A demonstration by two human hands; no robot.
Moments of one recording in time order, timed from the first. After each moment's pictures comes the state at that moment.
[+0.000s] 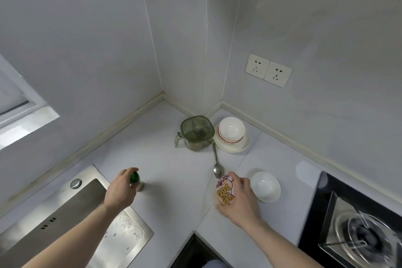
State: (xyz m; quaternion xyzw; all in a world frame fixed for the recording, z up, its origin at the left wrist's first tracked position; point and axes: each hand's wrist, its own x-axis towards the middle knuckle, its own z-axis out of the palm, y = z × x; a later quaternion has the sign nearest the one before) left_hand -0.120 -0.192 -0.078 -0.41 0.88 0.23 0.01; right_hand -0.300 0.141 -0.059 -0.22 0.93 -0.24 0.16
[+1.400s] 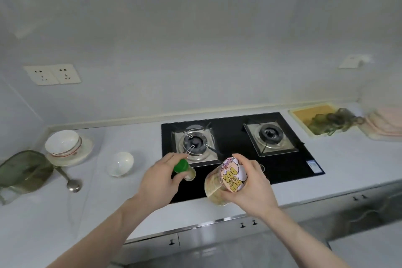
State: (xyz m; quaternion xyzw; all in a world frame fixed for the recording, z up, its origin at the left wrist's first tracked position) left_hand -0.197 0.302 0.059 0.24 0.91 0.33 0.00; right_hand -0.104 0.557 0.068 0.10 0.92 -0.36 -0.05
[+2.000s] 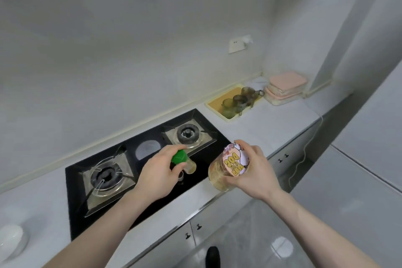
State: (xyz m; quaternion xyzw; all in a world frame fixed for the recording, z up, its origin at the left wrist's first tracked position) left_hand -0.170 0.614 0.094 0.41 0.87 0.29 0.03; right_hand 0.003 0.828 0.087 0.27 0.88 -0.35 -0.16
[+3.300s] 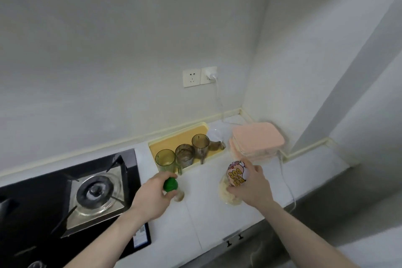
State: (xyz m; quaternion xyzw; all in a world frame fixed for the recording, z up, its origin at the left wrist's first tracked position) left_hand -0.237 1.083 0.020 0.27 0.92 0.27 0.12; right_hand -0.115 1.367 0.019 0.33 0.89 -0.32 -0.02
